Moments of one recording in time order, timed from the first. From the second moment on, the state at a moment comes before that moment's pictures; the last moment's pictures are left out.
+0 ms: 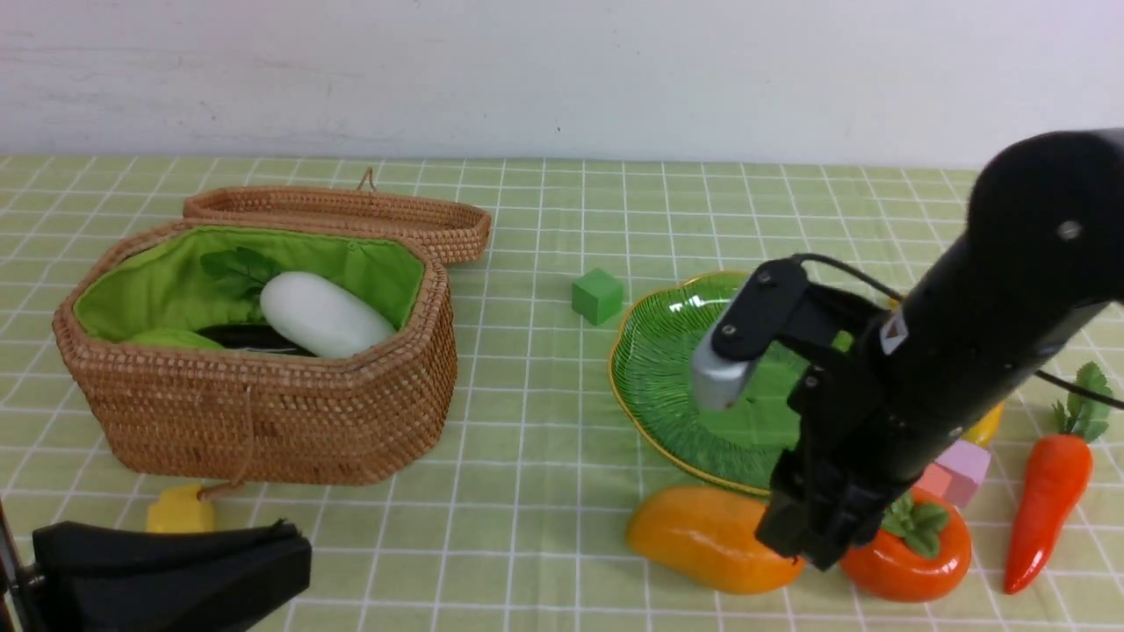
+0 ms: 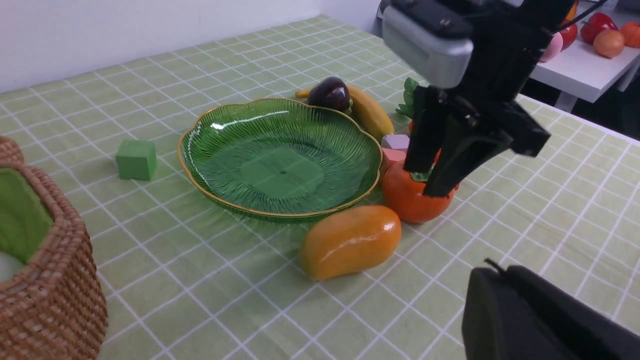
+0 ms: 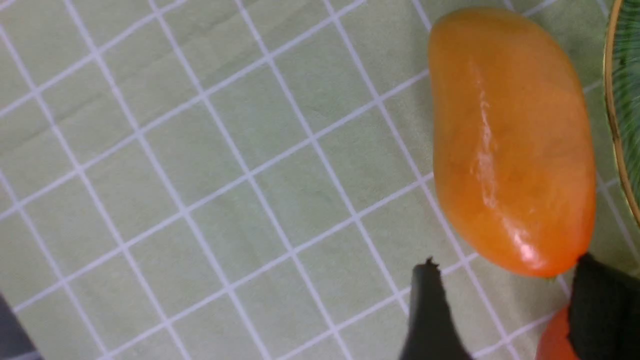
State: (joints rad) right arm 0.50 1.57 -1.19 0.25 1.00 -0.57; left arm -0.22 0.50 -0.49 -1.09 0.67 1.03
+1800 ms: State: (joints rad) right arm 0.61 1.91 -1.24 0.21 0.87 -0.46; left arm -0.22 0.50 -0.49 -1.08 0.70 1.03
